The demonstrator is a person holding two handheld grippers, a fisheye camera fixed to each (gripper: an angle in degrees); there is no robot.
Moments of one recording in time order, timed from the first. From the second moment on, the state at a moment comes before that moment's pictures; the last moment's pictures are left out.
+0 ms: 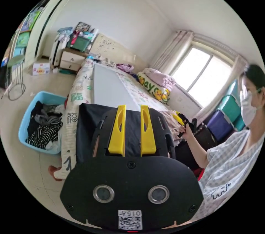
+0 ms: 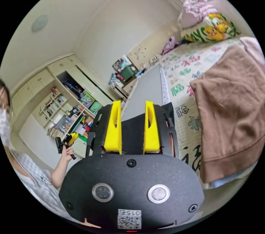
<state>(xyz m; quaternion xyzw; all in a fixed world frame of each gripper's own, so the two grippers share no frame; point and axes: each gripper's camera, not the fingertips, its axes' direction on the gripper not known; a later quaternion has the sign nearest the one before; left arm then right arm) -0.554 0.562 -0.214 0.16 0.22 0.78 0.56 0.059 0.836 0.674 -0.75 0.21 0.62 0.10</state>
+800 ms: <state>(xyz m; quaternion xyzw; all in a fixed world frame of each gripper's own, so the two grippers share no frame) -0.232 0.407 -0.031 0.04 0.07 0.64 0.77 -0.057 0.915 0.356 -0.78 0.16 0.57 -0.19</state>
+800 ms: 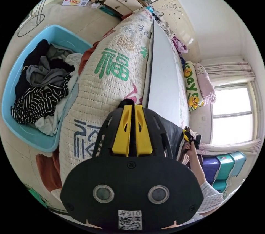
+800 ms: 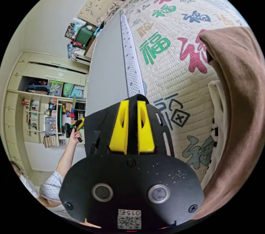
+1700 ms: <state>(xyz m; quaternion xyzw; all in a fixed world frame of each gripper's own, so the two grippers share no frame) -0.501 0.447 -0.111 0.08 0.16 0.69 0.71 0.006 0.618 0.497 -0.85 0.06 0.53 0.02</state>
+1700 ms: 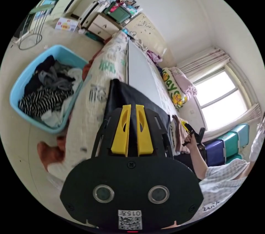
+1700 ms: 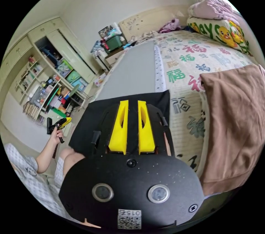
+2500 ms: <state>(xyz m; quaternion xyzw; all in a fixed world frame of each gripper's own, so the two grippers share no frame) -0.606 0.497 -0.066 0.03 0.18 0.68 0.71 -0.328 0.383 0.637 -0.78 -0.32 0.52 -0.12</state>
